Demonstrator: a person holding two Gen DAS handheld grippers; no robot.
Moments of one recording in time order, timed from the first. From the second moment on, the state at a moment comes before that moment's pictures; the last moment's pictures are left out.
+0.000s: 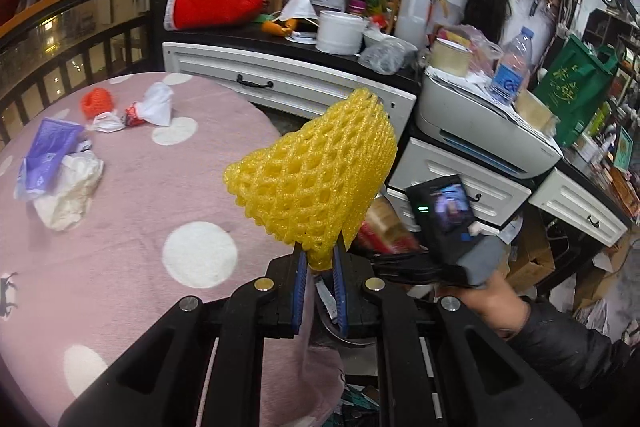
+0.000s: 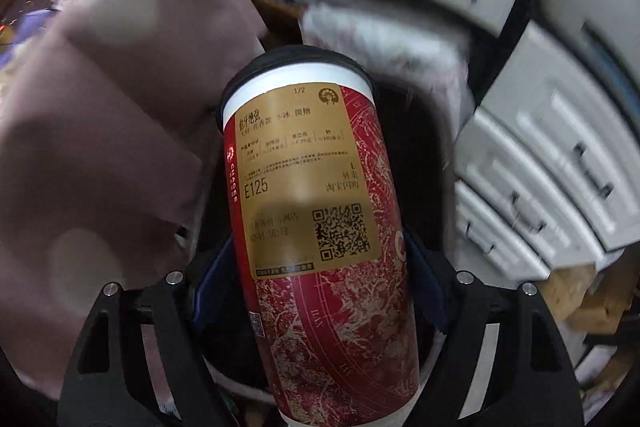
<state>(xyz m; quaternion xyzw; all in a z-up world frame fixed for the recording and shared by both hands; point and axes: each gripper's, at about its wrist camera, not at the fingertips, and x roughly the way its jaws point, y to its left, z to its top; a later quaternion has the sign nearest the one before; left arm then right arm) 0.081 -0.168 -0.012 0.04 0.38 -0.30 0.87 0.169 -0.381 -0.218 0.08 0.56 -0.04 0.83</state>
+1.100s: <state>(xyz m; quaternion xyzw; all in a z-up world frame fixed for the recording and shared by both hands) 0.078 -0.264 -0.097 0.12 0.47 -0.35 0.80 0.092 -0.449 -0.173 0.06 0.47 -0.20 0.86</state>
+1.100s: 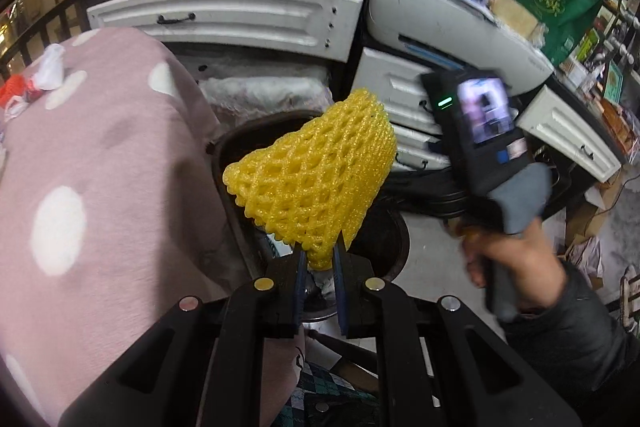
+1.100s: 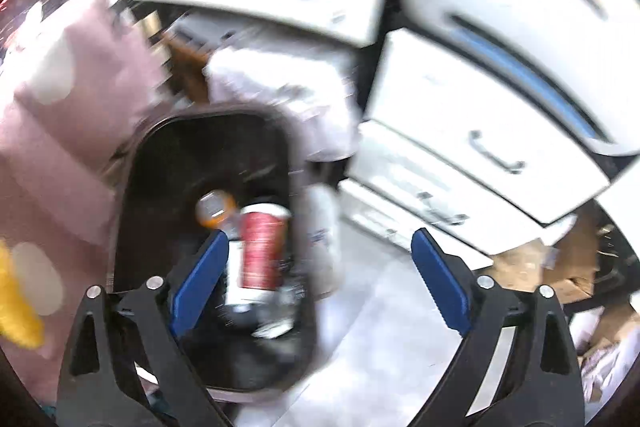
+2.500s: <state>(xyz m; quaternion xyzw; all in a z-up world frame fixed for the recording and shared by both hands) 0.059 -0.298 -0.138 0.21 0.46 -0.32 0.80 0.042 -0.485 -0.139 0.13 0.40 -0.23 0.88</state>
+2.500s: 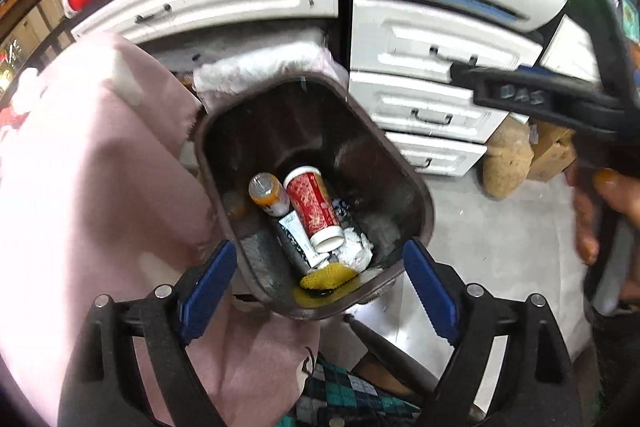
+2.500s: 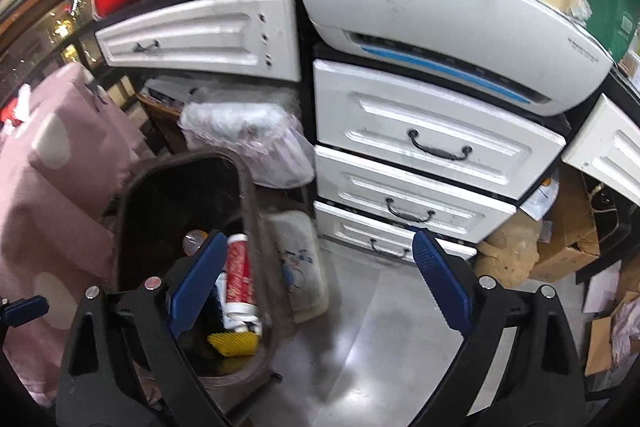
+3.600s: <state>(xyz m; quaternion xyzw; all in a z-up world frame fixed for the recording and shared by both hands) 0.091 0.017 0.012 0.07 0.32 -0.05 0.94 0.135 -0.192 -0.011 -0.06 0.26 0.13 0.95</state>
